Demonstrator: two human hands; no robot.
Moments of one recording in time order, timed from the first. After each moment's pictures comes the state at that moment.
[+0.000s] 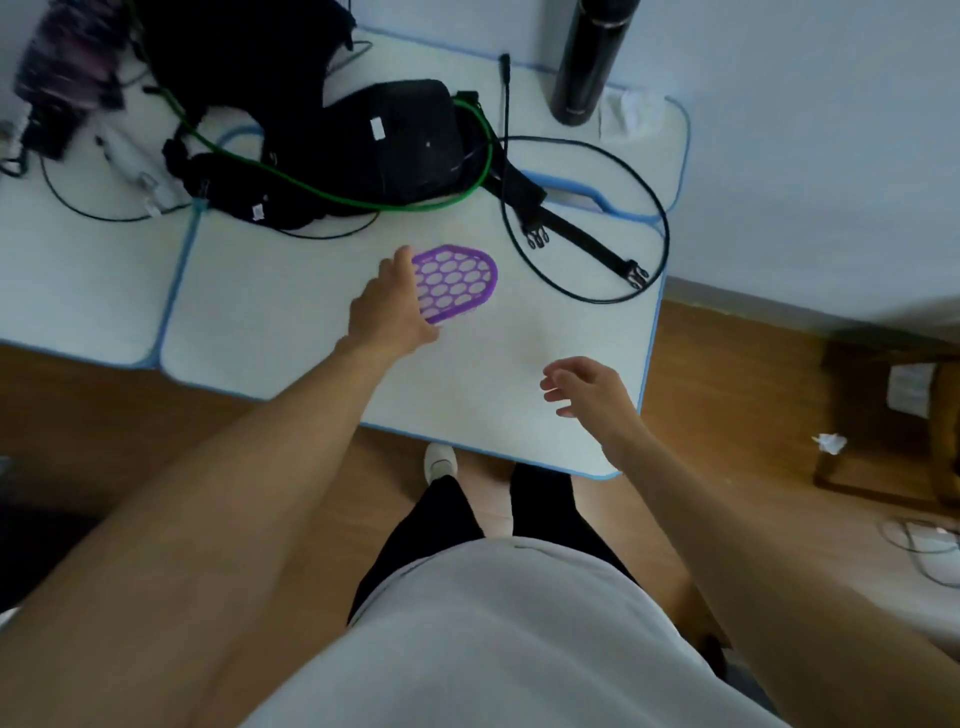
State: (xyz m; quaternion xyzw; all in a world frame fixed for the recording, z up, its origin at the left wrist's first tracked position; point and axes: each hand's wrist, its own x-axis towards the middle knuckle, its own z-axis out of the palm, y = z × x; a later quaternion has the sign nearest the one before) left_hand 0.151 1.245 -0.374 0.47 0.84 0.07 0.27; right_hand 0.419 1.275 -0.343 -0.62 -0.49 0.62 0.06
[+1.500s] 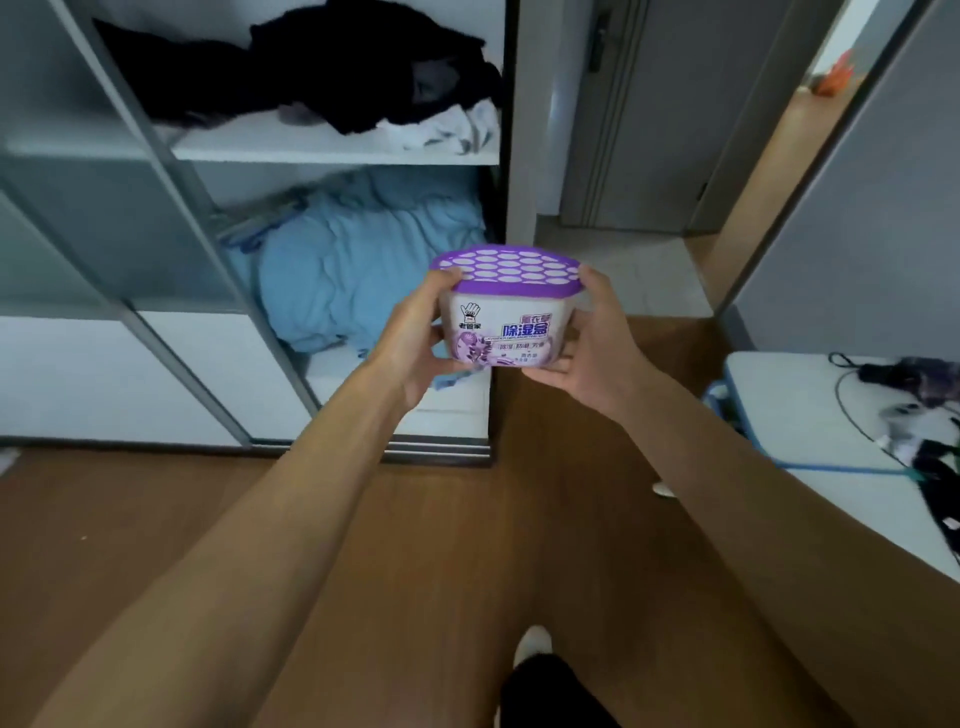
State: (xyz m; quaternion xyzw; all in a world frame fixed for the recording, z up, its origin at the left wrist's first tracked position) left_hand 0.209 0.536 -0.091 -0.19 0.61 0.77 -0.05; right_hand 0.138 0.709 -0.104 -0.06 -0.56 0.77 -0.30
